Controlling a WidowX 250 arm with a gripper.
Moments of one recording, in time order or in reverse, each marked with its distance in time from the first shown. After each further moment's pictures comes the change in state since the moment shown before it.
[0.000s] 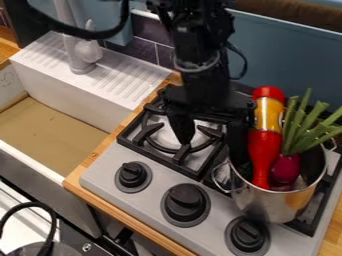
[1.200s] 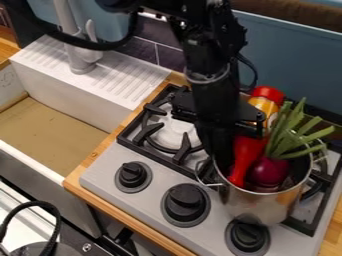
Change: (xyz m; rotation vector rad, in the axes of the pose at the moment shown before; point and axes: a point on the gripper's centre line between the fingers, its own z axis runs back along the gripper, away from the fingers) arm 0.000 -0.004 -0.006 0.016 -0.033 -0.051
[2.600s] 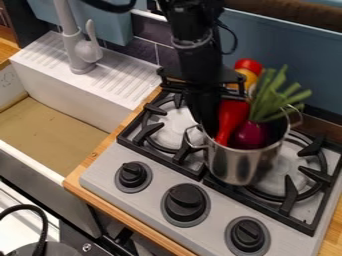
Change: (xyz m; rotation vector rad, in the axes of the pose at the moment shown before) arm 0.040 0.038 0.001 -0.010 0.015 0.089
